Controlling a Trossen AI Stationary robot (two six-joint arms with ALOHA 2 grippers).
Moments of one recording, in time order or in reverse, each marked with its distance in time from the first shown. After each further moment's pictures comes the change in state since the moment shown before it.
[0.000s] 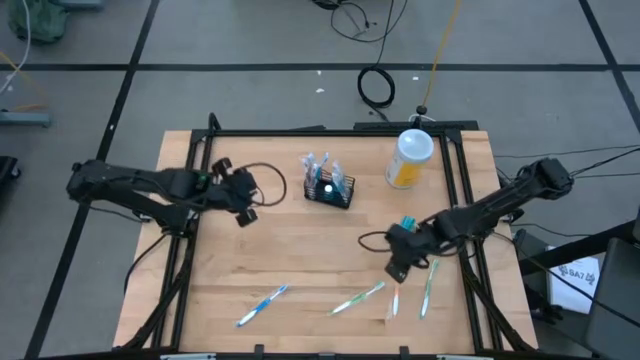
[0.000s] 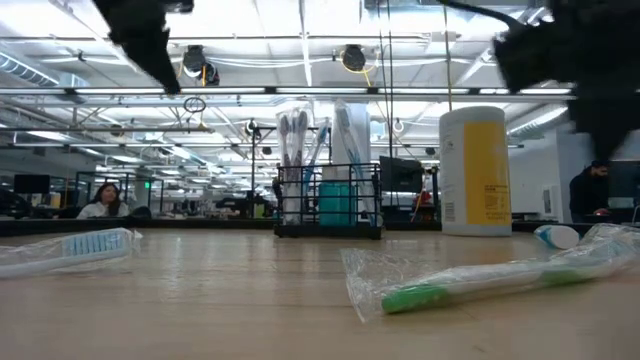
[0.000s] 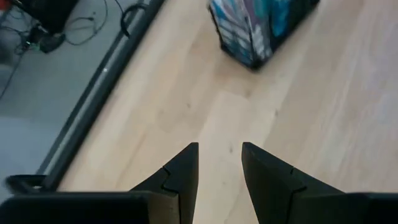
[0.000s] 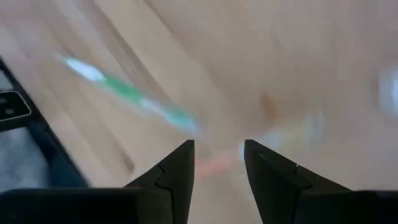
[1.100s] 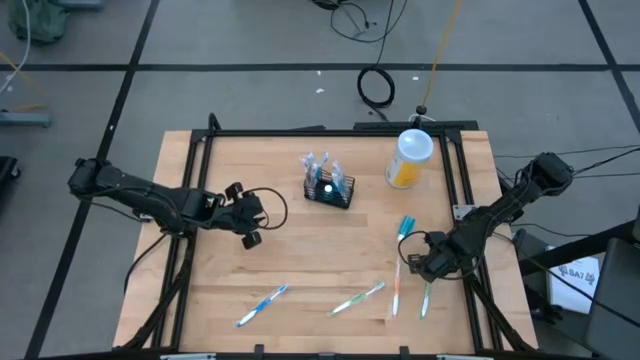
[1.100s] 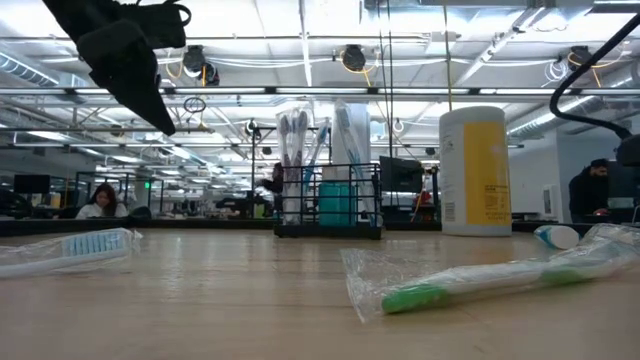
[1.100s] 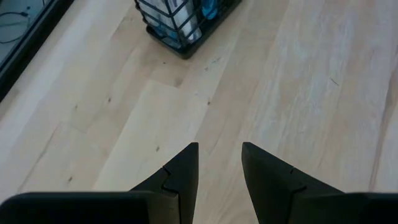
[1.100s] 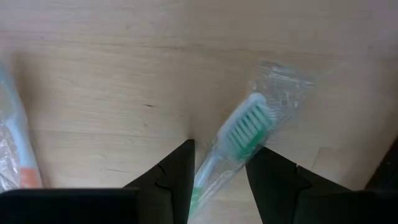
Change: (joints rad) left arm -0.118 -0.001 -0.254 0.324 0.110 -0.089; right arm 0.221 -0.026 -0.389 -0.018 -0.030 0.925
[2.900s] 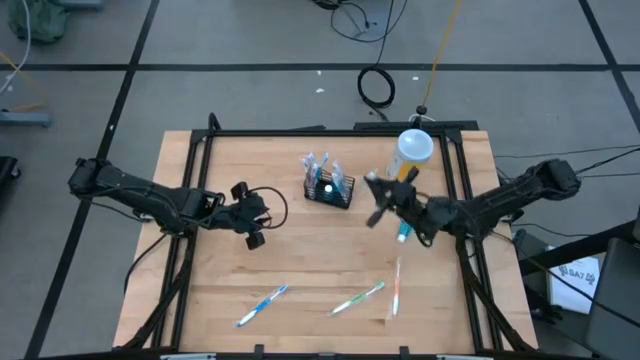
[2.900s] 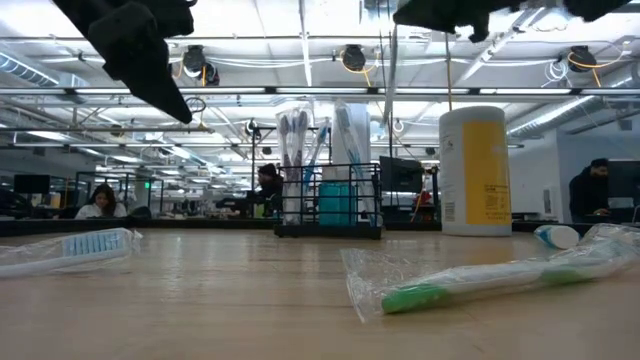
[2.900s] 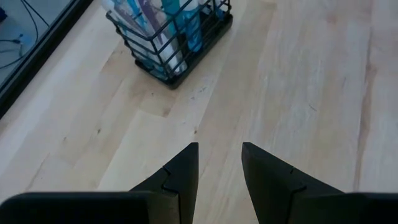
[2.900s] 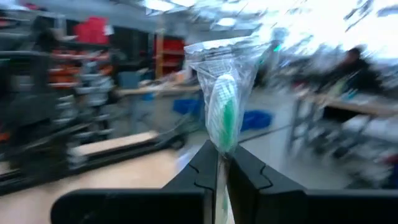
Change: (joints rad) left arm -0.001 0.000 0.000 0.116 -0.002 0.071; right arm -0.394 -0.030 0.202 1.508 1.106 -2.385
